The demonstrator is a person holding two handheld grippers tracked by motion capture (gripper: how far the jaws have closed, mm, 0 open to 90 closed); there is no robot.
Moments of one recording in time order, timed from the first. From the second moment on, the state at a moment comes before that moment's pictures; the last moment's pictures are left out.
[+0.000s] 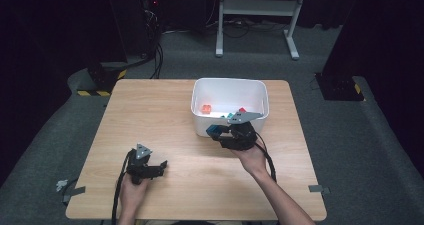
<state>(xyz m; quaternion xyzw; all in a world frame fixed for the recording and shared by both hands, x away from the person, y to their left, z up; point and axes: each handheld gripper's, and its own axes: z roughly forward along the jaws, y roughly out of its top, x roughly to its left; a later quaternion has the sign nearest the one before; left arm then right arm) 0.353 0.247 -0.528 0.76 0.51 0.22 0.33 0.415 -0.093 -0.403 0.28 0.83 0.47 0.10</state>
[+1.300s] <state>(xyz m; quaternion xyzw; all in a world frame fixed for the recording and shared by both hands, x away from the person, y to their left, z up) 0.354 0.247 -0.528 0.76 0.51 0.22 0.33 0.421 -0.113 -0.381 0.30 0.81 0.49 0.12</state>
